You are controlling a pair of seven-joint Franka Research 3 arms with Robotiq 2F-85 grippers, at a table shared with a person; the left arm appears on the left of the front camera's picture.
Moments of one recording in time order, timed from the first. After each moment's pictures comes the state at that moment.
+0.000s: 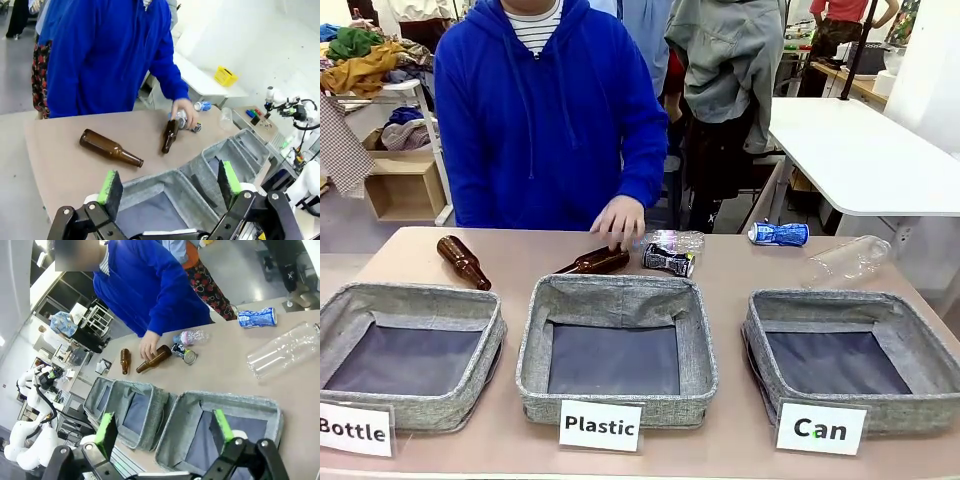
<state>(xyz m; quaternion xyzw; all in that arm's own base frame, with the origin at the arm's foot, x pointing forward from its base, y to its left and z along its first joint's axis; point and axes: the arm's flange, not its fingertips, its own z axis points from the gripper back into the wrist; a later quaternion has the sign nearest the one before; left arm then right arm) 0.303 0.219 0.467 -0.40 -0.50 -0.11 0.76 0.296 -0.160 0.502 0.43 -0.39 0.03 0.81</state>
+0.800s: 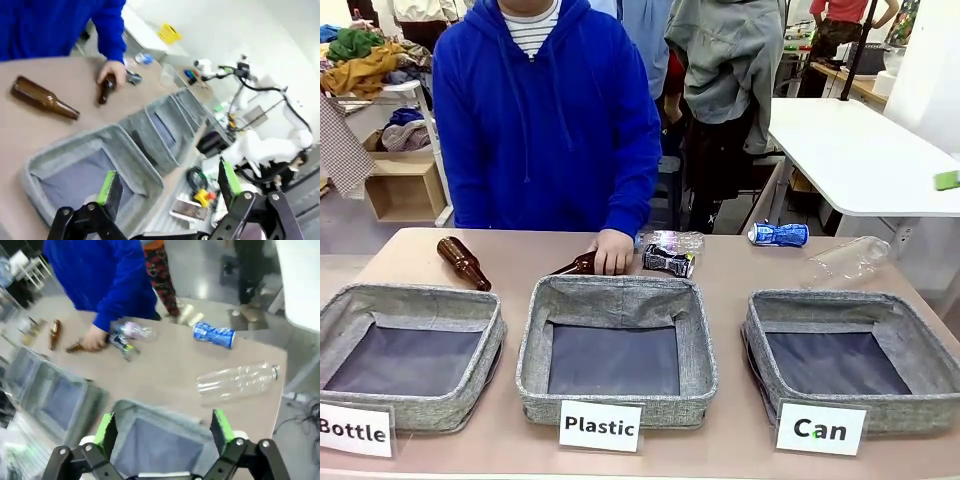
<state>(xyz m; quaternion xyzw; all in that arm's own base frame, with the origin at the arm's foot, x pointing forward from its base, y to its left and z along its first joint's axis) 0.327 0.221 0.438 -0.55 -0.31 -0.15 0.76 0.369 -0.088 0.545 0.19 -0.39 0.15 0.89</state>
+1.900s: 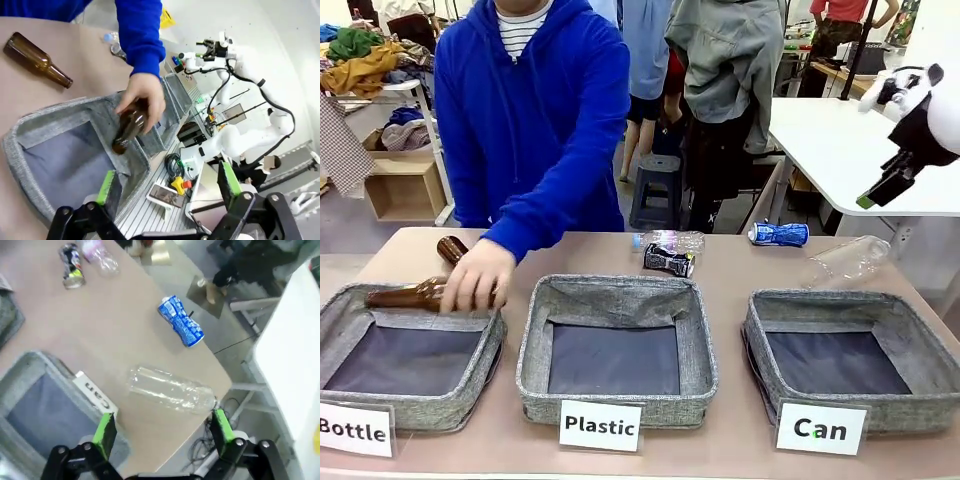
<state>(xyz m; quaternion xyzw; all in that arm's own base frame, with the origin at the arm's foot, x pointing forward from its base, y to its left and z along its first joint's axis) 0.333 0.229 0.415 -0.59 -0.23 -0.12 0.77 0.483 -0.011 0.525 -0.08 -0.27 0.42 0.87</state>
